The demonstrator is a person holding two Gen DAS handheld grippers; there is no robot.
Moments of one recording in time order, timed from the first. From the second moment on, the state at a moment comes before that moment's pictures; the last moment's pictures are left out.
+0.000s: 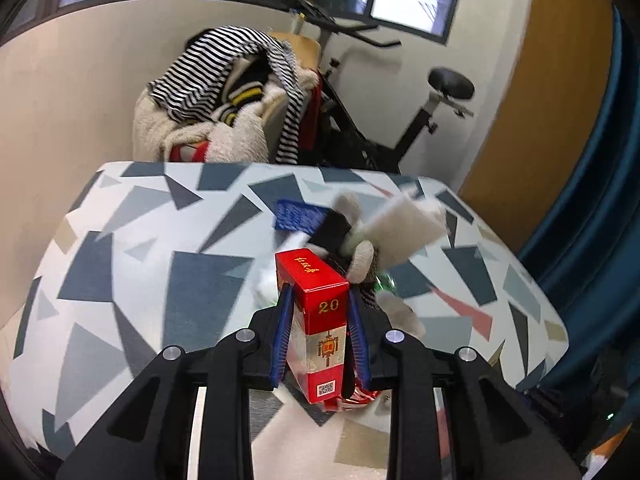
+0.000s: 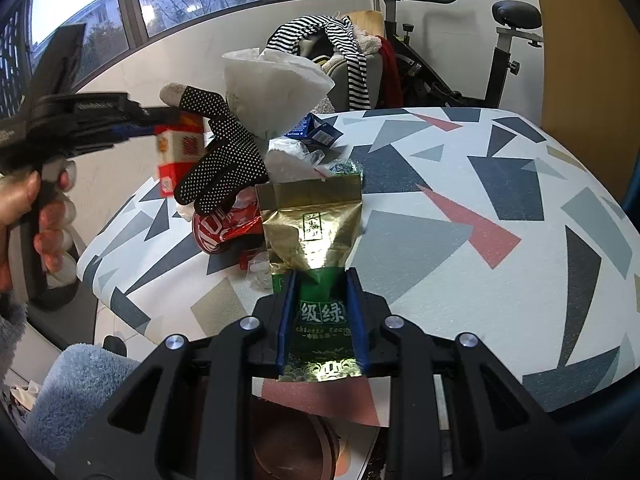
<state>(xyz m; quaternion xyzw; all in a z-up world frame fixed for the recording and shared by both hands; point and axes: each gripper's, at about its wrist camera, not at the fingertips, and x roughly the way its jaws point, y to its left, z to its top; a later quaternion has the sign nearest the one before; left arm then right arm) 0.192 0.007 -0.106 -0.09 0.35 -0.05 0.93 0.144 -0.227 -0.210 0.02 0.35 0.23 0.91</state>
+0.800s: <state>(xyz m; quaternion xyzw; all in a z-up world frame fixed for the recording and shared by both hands) 0.052 0.010 -0.095 -0.09 0.31 -0.12 0.94 0.101 -0.212 -0.181 0.00 0.33 0.23 0.92</state>
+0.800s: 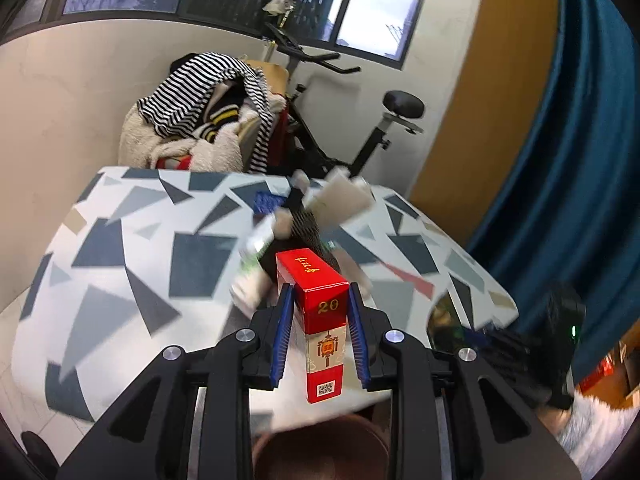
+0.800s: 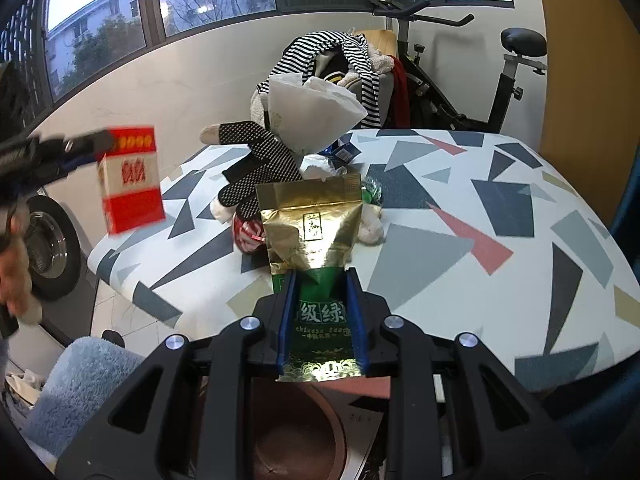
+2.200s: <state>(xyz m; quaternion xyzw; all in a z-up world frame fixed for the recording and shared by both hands) 0.013 -0.022 -0.327 -0.12 0.52 -0.13 0.83 0.052 -0.176 -0.284 -0.03 0.42 0.25 0.87</state>
